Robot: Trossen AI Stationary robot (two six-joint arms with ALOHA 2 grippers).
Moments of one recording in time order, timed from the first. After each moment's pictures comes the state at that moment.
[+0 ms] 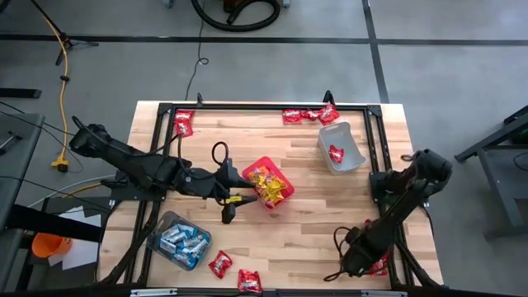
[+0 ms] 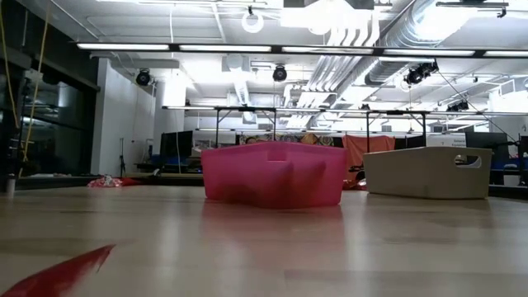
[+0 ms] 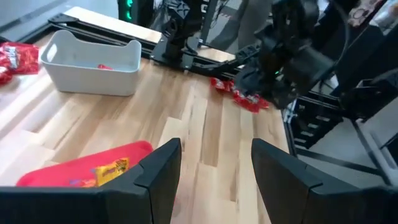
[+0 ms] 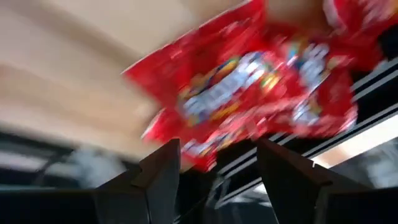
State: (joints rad) left arm -0.37 1.31 1.14 -0.26 -0.36 -0.44; right arm 0.90 1.70 1.00 -0.91 -0.52 1.75
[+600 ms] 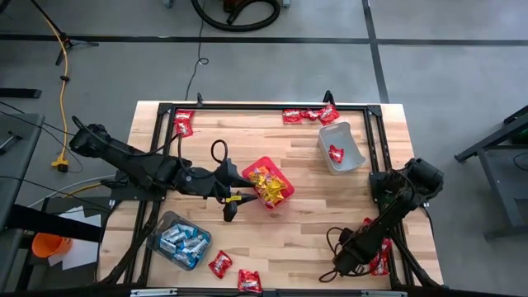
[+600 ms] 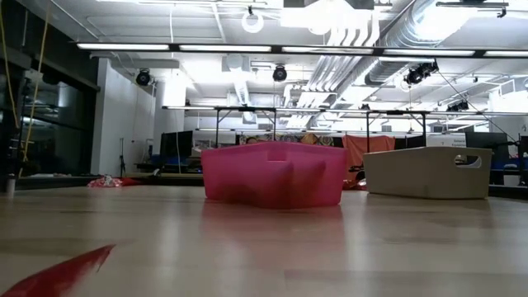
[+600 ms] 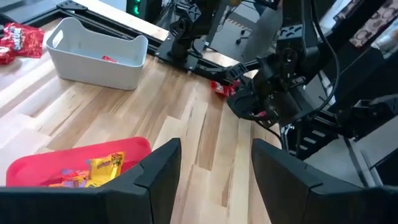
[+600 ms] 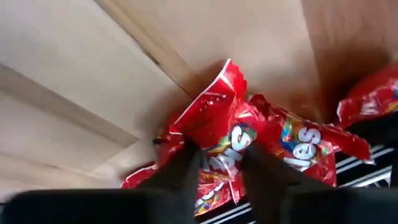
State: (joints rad) left arm -0.37 1.31 1.14 -0.26 -0.38 -0.54; right arm 0.88 1.84 1.00 -0.94 -0.44 1.45
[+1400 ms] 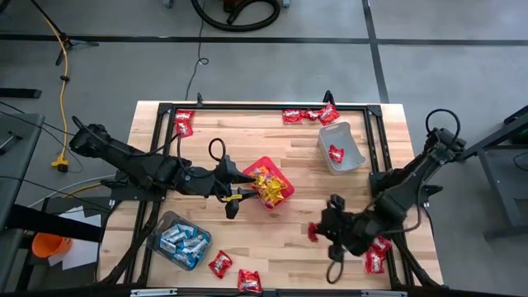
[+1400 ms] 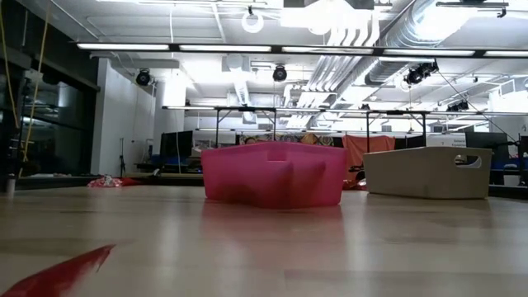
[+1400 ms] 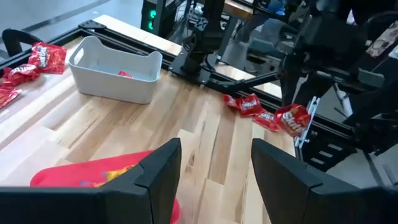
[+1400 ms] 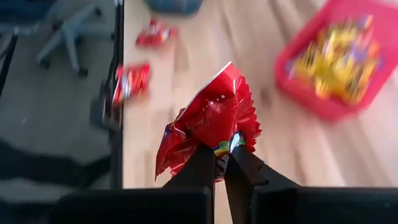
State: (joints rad) left arm -0.37 1.31 1.14 -0.24 -0.46 -0.51; right arm 0.76 1.40 1.20 -0.70 0.48 0.81
